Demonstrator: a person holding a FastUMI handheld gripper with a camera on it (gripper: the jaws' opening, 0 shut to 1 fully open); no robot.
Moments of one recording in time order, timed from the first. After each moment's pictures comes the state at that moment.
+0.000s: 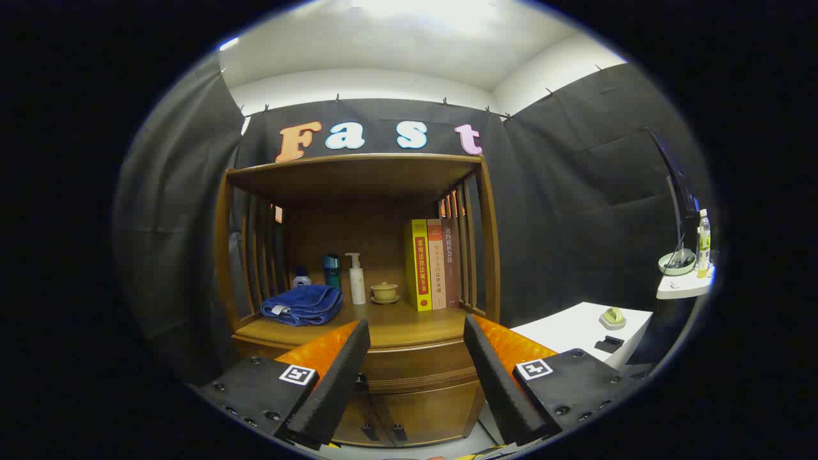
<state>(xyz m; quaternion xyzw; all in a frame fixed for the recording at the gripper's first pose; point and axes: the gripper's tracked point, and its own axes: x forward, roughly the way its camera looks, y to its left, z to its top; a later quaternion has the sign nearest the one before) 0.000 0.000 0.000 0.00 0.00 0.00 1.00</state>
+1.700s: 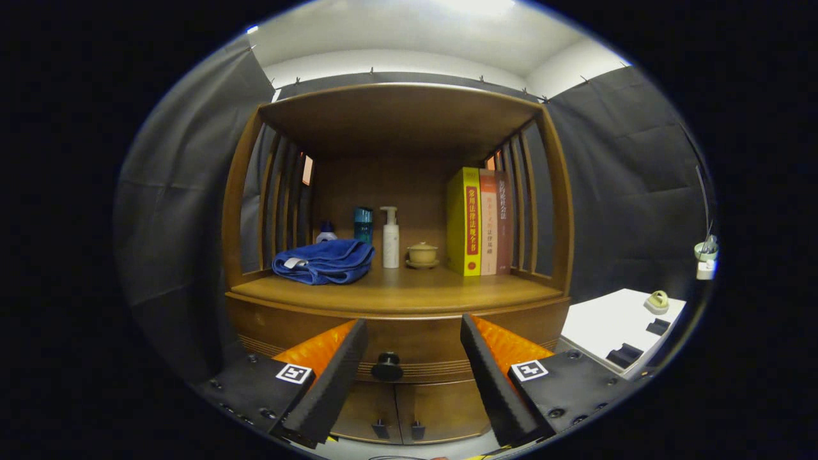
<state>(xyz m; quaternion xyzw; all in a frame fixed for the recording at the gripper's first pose) 0.087 0.084 -0.138 -0.03 0.05 0.07 1.00</state>
